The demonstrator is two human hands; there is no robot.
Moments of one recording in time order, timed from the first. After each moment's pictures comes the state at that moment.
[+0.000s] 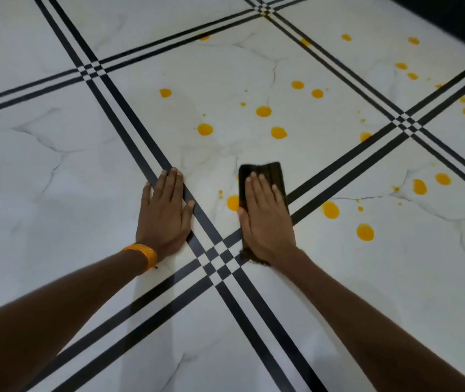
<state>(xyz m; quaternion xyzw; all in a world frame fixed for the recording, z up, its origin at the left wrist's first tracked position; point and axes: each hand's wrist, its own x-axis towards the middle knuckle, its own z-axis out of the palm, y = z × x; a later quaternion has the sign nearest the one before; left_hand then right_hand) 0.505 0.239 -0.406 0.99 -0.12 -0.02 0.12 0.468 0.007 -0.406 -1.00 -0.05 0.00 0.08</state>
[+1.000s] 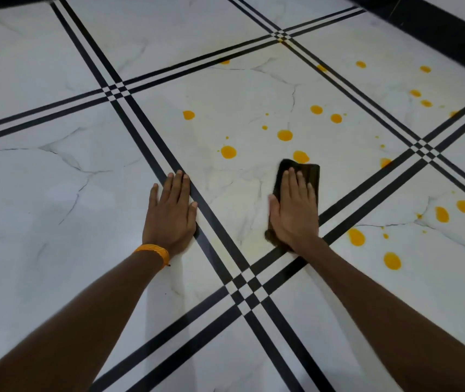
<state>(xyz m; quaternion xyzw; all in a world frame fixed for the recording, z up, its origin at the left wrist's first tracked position) 0.562 0.279 -0.410 0.99 -0.11 0.01 0.10 0.547 0.008 -0.395 -0.99 0.09 -0.02 0.07</state>
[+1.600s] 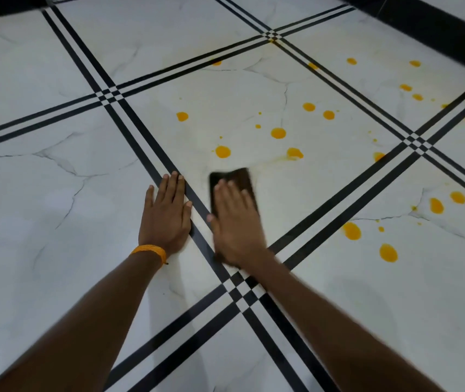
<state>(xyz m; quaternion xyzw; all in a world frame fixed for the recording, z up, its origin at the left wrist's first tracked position) 0.564 0.282 -0.410 0.99 -0.12 0.01 0.12 0.521 0.108 -0.397 -0.99 -0.05 -0.02 0.10</state>
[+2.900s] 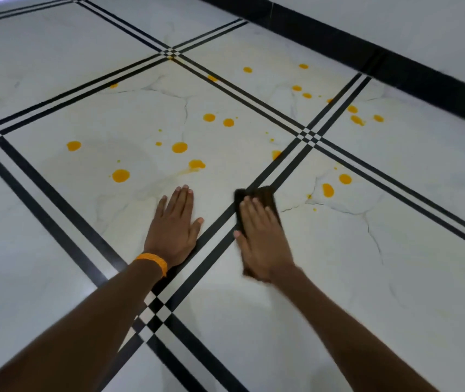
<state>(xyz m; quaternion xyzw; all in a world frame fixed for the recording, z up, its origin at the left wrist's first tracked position) 0.560 0.090 -0.411 0.95 -0.30 0.00 0.10 0.446 -0.120 -0.395 -1.00 0.04 -0.01 0.09</state>
